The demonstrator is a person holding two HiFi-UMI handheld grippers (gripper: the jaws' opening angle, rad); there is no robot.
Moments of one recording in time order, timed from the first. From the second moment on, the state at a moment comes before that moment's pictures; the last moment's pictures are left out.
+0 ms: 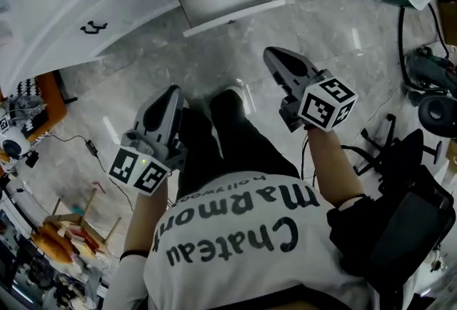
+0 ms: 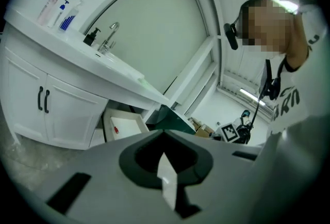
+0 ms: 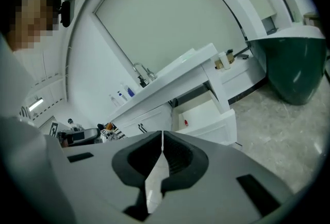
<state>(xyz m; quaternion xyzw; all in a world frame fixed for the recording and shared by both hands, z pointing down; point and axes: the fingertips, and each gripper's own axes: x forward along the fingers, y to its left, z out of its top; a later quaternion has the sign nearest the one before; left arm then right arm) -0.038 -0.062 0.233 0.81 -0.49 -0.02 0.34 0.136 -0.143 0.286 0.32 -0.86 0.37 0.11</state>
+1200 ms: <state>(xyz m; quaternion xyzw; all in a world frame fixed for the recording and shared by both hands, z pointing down) -0.097 -0.171 0.438 0.90 -0.41 -0.10 0.05 0.104 -0.220 0.493 0.33 -0.93 0.16 -0.02</state>
